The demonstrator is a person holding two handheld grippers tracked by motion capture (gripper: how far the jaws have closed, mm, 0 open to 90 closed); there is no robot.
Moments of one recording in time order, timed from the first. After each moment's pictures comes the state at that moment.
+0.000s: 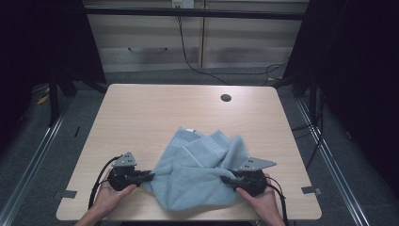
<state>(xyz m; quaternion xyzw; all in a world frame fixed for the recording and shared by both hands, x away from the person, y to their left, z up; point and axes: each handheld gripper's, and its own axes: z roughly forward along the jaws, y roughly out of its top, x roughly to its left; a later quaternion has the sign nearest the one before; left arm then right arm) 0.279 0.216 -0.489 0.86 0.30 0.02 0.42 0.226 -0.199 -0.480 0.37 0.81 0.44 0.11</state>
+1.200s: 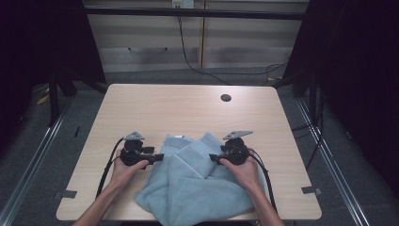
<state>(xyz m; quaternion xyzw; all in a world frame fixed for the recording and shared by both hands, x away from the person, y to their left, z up) 0.356 0.191 -0.504 0.82 0.38 0.02 0.43 0.327 -0.170 -0.494 0.45 0.81 0.37 0.10</state>
